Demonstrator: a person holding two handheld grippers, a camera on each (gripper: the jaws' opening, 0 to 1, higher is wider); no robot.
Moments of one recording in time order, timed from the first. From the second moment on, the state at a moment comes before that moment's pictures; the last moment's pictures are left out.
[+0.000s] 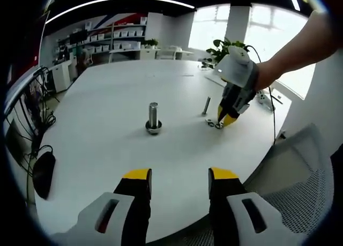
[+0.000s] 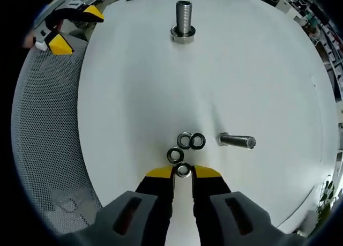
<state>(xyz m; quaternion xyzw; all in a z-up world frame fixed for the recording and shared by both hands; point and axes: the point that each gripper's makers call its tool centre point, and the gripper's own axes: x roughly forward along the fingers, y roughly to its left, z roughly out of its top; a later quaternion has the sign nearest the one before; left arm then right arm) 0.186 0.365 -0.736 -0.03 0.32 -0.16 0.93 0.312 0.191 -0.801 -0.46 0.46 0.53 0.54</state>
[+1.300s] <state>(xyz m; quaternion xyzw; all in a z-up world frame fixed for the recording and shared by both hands) 0.187 0.366 -0.734 -0.03 0.32 -0.16 0.93 0.310 0.187 -0.800 -0.49 0.42 0.58 0.50</state>
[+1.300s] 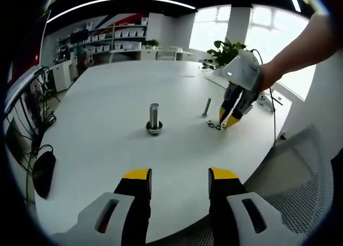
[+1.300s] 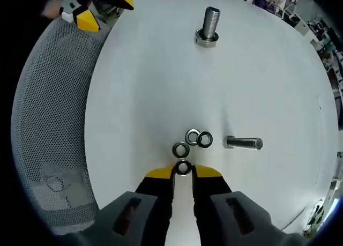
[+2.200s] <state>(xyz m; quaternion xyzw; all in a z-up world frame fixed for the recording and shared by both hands) 0.187 0.365 -0.732 -0.03 0.32 -0.16 0.93 0.314 0.166 -0.783 -0.45 0.46 0.55 0.54</state>
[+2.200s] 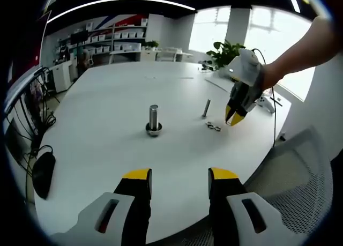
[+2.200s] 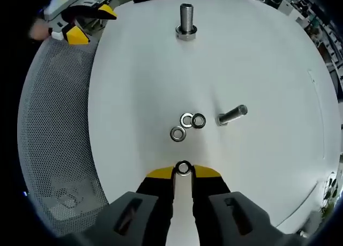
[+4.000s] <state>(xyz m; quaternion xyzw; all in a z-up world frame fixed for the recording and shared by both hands) 0.184 0.359 -0.734 -0.03 0.32 -0.18 0.93 0.360 0.217 -0.720 -0.45 0.39 0.55 0.58</state>
